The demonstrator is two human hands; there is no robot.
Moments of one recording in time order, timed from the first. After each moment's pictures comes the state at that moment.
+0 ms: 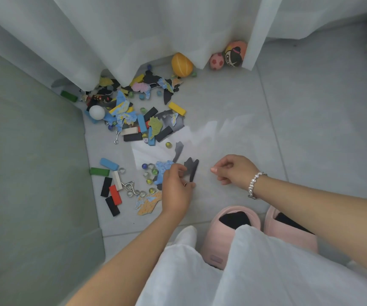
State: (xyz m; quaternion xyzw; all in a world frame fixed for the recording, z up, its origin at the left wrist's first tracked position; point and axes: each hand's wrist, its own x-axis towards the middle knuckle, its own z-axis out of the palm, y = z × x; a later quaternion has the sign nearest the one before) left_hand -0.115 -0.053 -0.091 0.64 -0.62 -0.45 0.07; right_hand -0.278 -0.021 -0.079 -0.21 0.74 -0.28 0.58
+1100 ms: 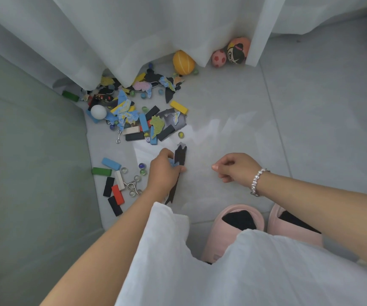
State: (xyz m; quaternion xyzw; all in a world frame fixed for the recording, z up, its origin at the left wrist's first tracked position) left_hand -0.107 -0.112 -0.079 0.64 -0.65 -0.41 -0.02; right_hand -0.276 -0.025 -0.075 -0.21 0.73 -0.26 0.59
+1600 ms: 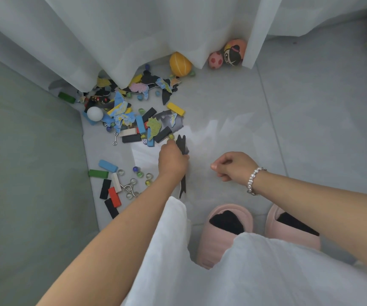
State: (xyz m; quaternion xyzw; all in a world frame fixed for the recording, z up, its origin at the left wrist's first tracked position) left_hand -0.149 -0.124 -0.088 0.65 -0.67 -0.36 -0.04; right_hand -0.281 -0.029 -0.077 -0.21 0.74 -0.26 0.58
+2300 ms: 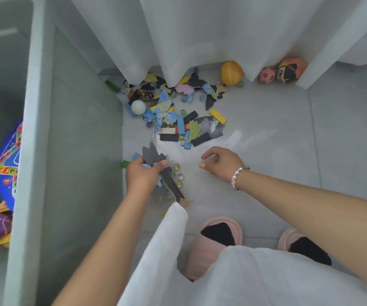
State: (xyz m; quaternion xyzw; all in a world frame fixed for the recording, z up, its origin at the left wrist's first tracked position) left_hand -0.028 -0.144 -0.037 0.76 -0.38 -0.49 0.18; right_hand -0.208 -0.111 -0.075 -0.39 0.74 -0.17 0.51
